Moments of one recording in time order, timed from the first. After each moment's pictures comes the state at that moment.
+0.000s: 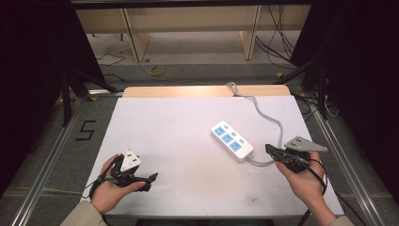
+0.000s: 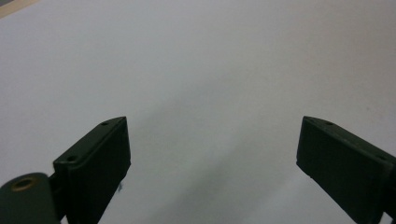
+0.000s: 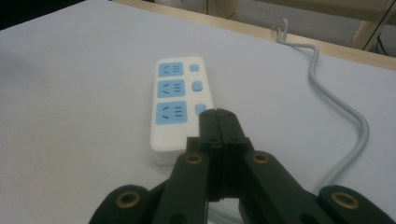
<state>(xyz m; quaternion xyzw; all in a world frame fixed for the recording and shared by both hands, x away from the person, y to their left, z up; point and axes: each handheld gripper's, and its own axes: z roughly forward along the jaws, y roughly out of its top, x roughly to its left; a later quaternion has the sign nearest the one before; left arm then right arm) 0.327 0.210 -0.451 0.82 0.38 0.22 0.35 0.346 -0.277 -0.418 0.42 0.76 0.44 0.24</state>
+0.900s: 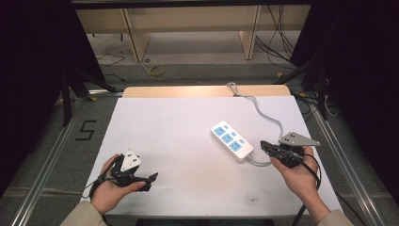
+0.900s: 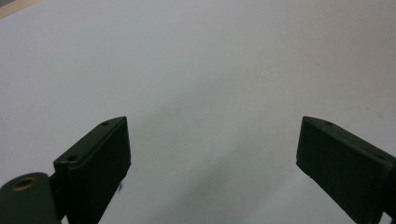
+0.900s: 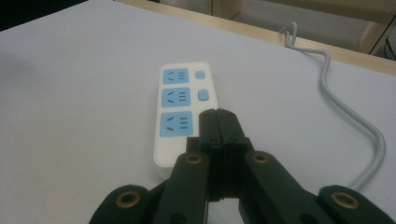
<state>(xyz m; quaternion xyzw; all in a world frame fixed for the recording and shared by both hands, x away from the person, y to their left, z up) 0.327 0.210 -0.451 0.83 0.38 0.22 0.35 0.360 -0.266 -0.416 0.41 0.76 0.44 0.24</state>
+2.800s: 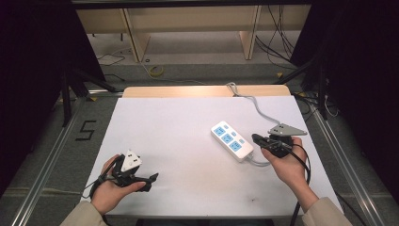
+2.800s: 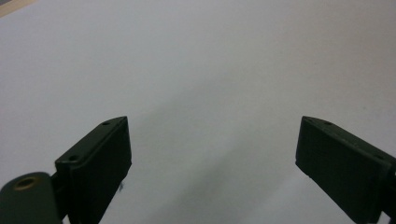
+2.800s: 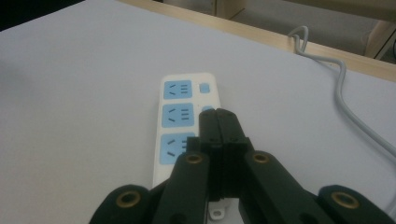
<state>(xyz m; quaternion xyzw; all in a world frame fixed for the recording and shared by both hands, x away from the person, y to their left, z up) 0.327 0.209 -0.451 0.83 0.38 0.22 0.35 0.387 -0.246 -0.415 0.41 0.77 0.43 0.23</state>
